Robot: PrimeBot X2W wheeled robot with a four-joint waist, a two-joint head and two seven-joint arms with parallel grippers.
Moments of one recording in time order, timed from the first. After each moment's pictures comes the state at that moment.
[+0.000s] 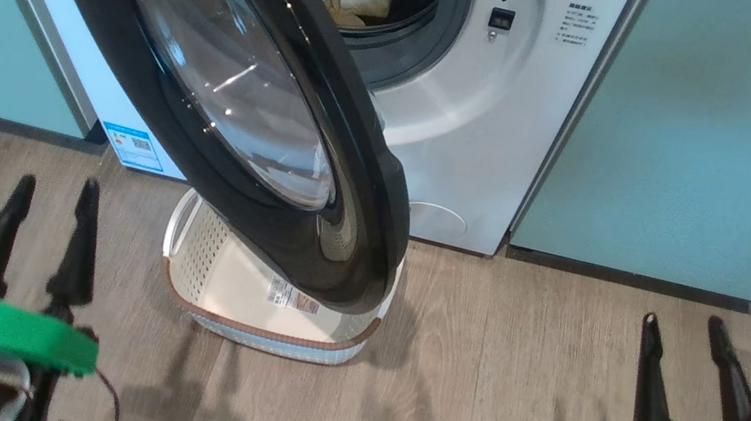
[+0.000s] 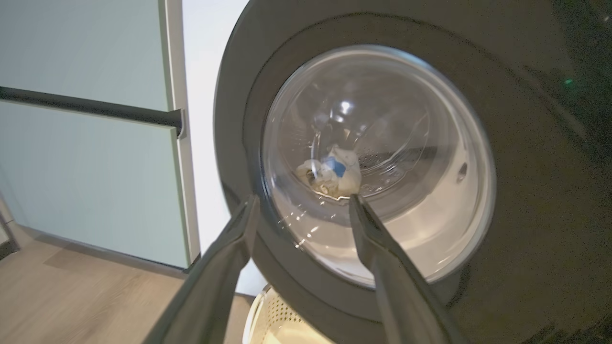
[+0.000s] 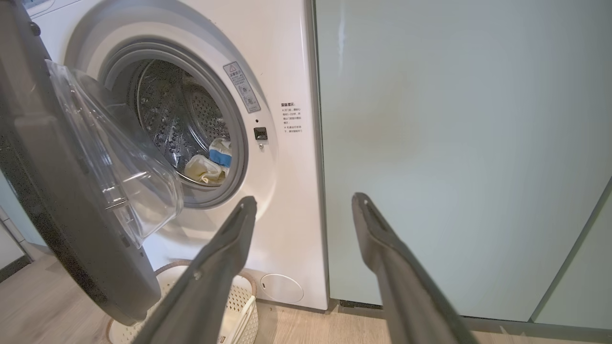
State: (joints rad) left arm 0.06 0.23 0.15 -0.15 -0.41 0.02 -0.16; right arm 0.04 -0.05 0.09 -0.03 0.15 0.13 -0.25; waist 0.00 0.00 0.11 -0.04
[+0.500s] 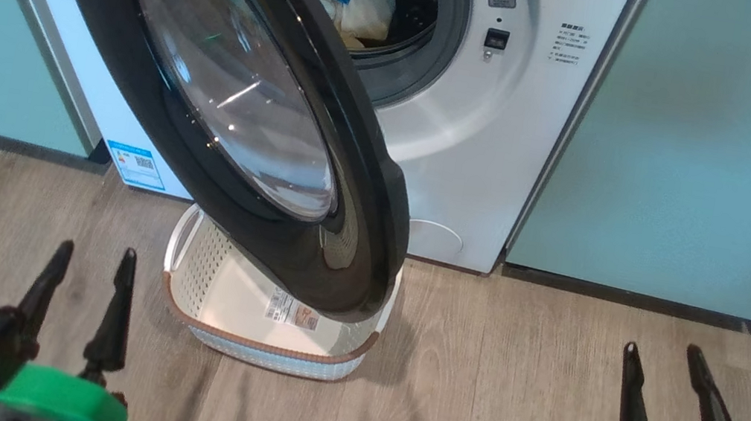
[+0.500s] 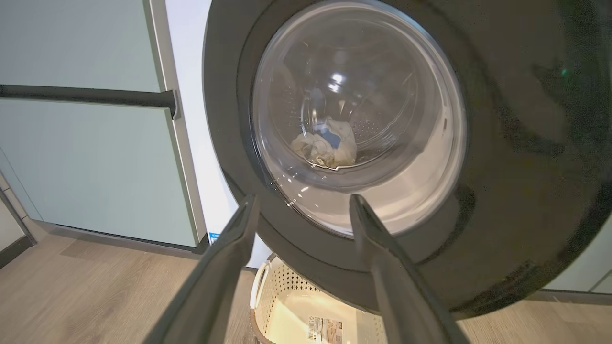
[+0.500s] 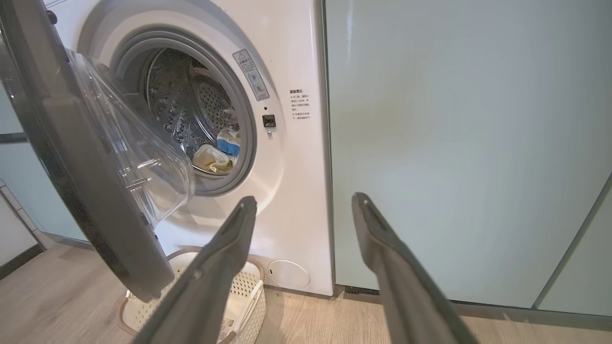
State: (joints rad) left arm 0.17 0.20 0.06 -0.14 -0.29 0.07 -0.21; right arm 0.09 -0.05 0.11 -0.01 0.15 0.13 -0.25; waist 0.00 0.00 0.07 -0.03
